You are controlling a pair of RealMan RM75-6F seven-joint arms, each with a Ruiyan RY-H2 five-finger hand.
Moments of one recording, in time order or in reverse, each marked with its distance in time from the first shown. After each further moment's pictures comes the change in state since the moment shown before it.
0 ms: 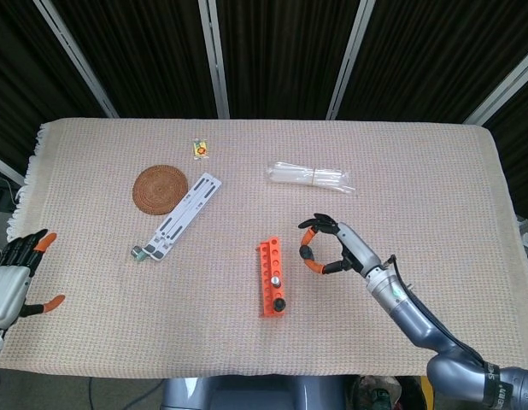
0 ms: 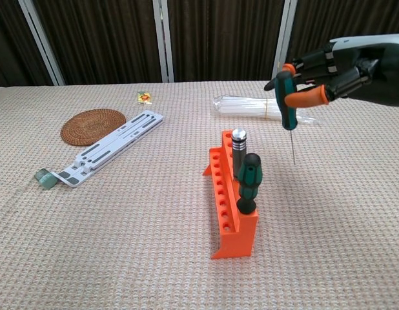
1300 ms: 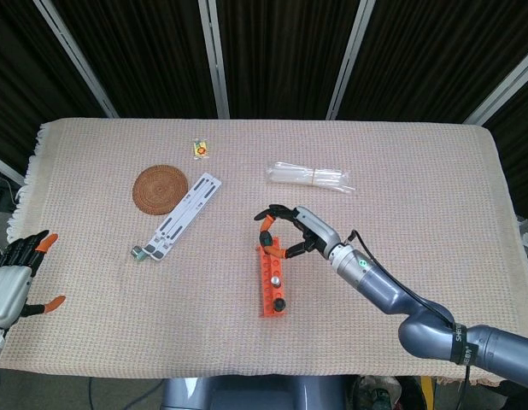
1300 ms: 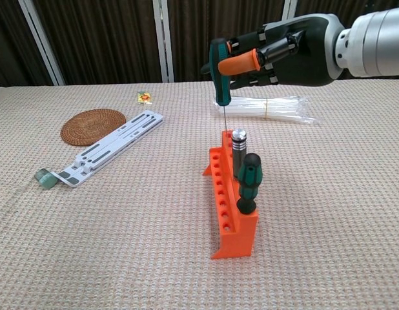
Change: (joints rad) left arm -0.008 0.003 0.001 -0.007 -0.022 -0.021 0.014; right arm 0.209 -0.082 0.068 0.150 -0.029 -0.194 0.312
